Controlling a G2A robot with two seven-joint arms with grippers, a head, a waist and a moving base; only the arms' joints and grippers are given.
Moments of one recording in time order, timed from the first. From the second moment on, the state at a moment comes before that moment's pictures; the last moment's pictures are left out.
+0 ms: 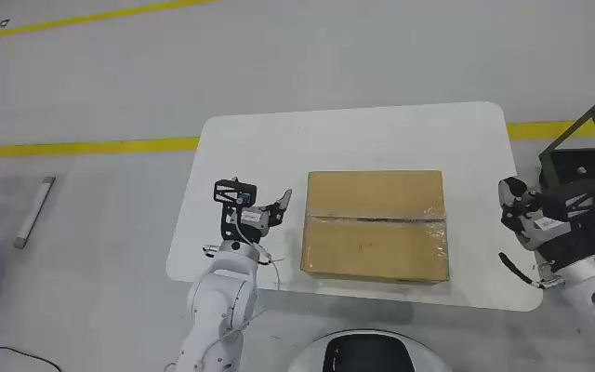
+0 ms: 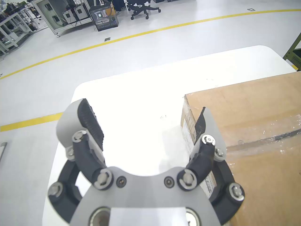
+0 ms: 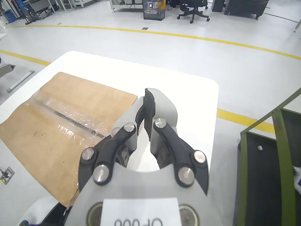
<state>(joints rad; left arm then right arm) 1.31 -1.40 -1.35 -1.97 1.54 -0.05 -0.42 -1.77 -1.13 1.87 -2.27 -0.99 -0.16 0.36</state>
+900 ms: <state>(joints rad) 1.31 -1.40 -1.35 -1.97 1.54 -0.05 -0.42 -1.71 -1.14 1.70 -1.97 -1.05 -0.28 0.25</state>
